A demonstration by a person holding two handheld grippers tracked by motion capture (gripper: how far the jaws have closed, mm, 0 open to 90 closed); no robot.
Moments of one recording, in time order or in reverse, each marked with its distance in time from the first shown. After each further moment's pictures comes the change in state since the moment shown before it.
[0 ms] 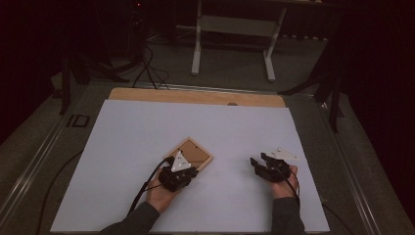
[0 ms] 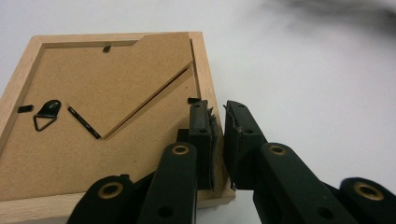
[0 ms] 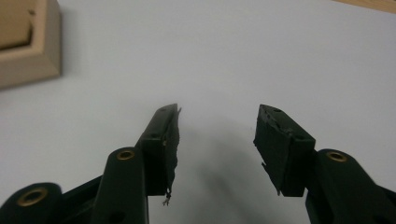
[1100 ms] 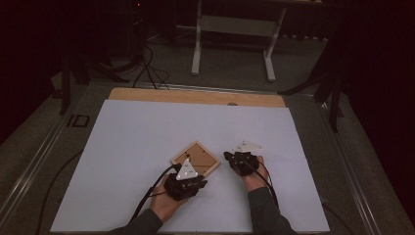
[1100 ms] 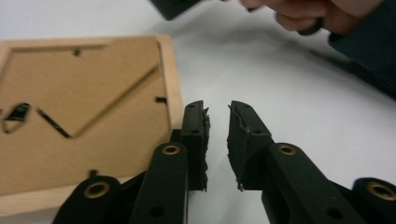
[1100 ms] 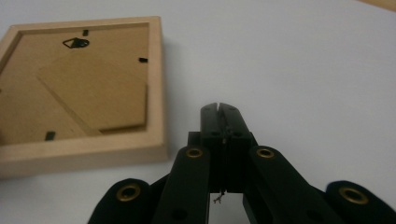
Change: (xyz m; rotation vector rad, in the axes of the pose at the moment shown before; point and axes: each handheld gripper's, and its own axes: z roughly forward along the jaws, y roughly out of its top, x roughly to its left) left arm -0.029 0.001 -0.004 0.012 -0.106 0.051; right arm 0.069 0.034 0.052 0.035 0.173 -0.123
